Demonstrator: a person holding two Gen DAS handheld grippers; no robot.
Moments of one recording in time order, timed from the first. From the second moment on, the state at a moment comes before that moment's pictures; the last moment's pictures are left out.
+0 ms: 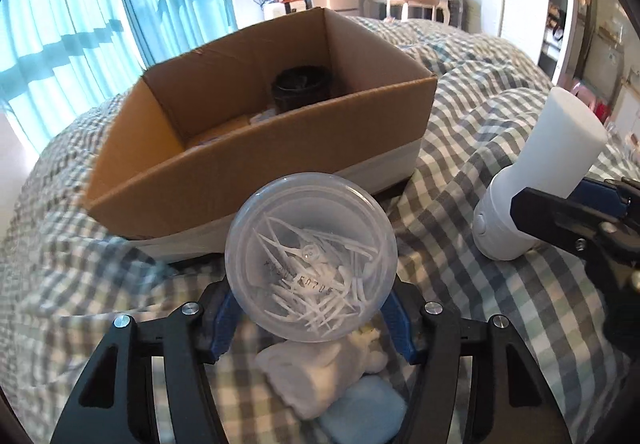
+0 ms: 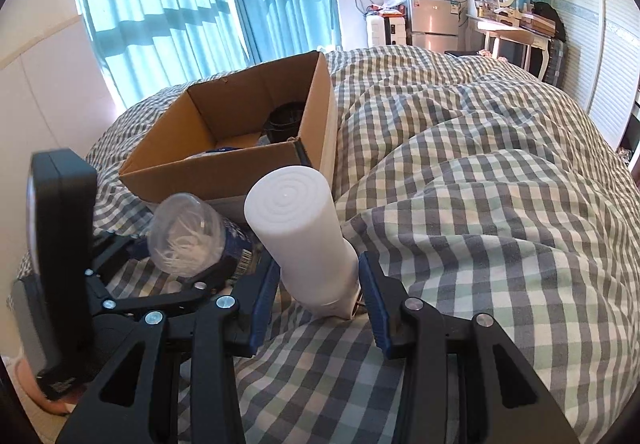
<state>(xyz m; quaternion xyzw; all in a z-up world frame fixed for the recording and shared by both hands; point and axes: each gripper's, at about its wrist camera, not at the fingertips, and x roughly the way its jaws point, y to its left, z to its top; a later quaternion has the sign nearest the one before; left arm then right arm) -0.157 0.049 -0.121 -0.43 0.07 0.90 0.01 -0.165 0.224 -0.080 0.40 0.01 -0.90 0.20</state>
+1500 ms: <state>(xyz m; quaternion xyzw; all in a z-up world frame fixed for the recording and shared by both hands) -0.288 -0.049 -0.039 -0.36 0.01 0.93 -0.04 -0.309 0.100 -0.008 0.36 0.05 -0.89 0.27</state>
